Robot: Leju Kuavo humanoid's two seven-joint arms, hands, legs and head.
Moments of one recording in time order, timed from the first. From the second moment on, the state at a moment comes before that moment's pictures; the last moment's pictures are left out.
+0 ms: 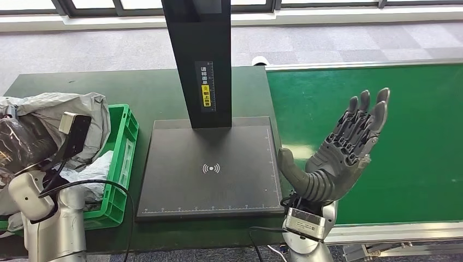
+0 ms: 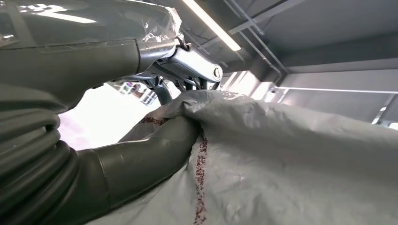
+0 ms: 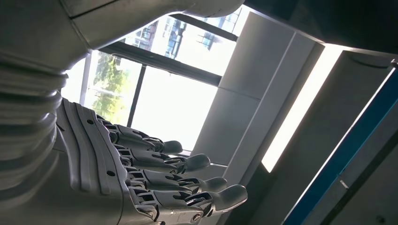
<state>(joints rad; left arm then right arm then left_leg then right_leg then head) -0.36 -0.18 0.34 -1.42 -1.54 0.70 -0.03 -0.08 0.33 0.20 -1.75 0.57 -0.70 -0.70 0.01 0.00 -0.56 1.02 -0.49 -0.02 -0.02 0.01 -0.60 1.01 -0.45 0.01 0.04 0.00</state>
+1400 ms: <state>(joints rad) -0.40 -0.17 0.49 -1.23 -1.56 0.70 0.02 -0.06 0.32 0.20 -1.76 0.58 -0.70 -0.70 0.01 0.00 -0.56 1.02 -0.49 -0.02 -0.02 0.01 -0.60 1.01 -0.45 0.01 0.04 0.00</state>
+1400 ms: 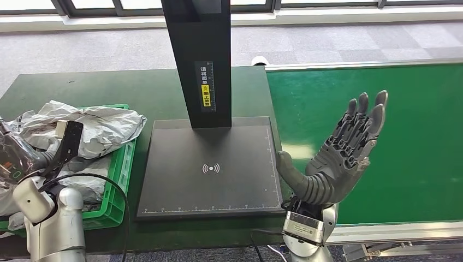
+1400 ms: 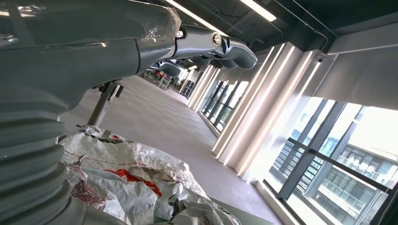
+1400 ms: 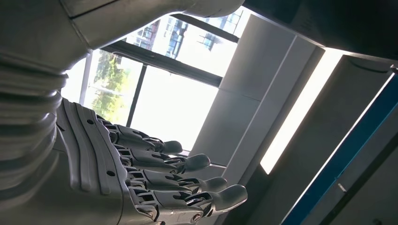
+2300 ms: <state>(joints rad) -0.32 -0.32 0.33 -1.32 -0.40 0.55 -0.70 -0.06 0.32 0.21 -1.69 0.55 -0.70 -0.70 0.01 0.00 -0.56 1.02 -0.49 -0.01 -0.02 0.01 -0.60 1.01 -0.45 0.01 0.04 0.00</state>
